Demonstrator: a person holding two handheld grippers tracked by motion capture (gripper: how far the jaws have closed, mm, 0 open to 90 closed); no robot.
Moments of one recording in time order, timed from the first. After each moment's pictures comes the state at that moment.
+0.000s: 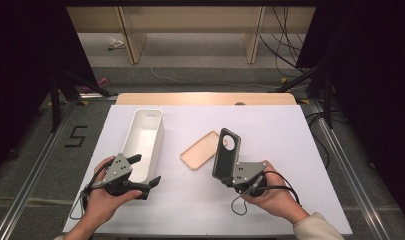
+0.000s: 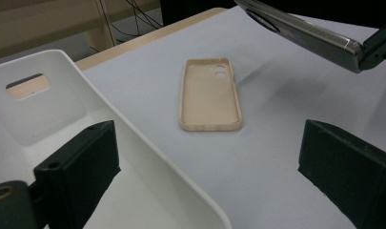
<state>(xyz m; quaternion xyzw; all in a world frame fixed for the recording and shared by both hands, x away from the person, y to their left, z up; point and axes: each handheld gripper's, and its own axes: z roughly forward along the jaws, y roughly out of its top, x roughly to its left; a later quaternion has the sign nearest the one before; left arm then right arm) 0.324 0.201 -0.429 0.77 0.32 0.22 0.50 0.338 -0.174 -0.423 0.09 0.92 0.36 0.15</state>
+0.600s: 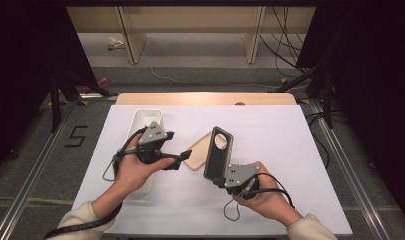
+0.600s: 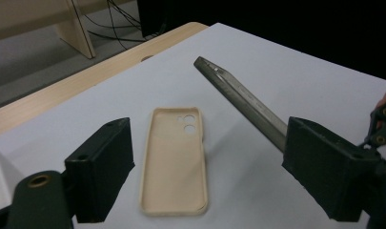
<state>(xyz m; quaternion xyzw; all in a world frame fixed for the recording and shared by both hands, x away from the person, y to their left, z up) 0.378 0.114 -0.364 0.79 0.32 0.16 0.49 0.331 -0.154 -0.418 0.07 0.91 0.38 0.17</state>
